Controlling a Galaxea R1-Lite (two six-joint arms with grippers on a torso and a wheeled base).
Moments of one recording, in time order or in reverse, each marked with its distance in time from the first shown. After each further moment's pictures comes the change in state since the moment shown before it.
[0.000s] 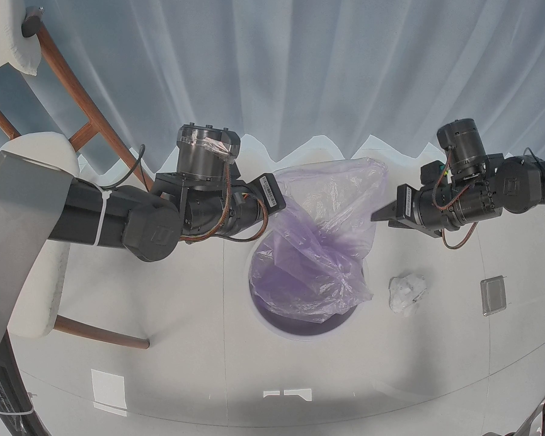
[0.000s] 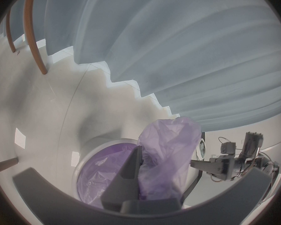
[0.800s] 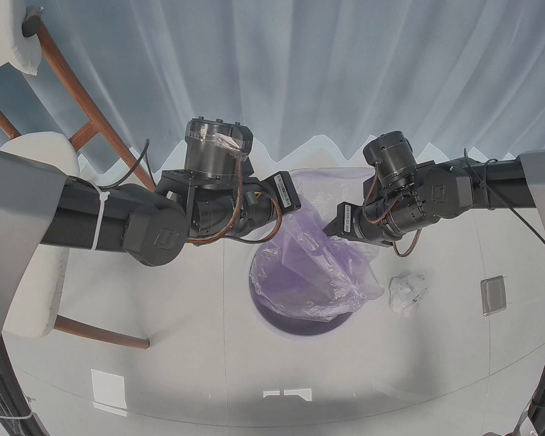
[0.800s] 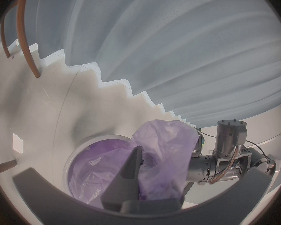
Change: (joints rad) left arm -0.055 -0.025 0.000 -0.001 0.006 0.026; right arm 0.150 0.255 -0.272 0.102 -0.167 0.033
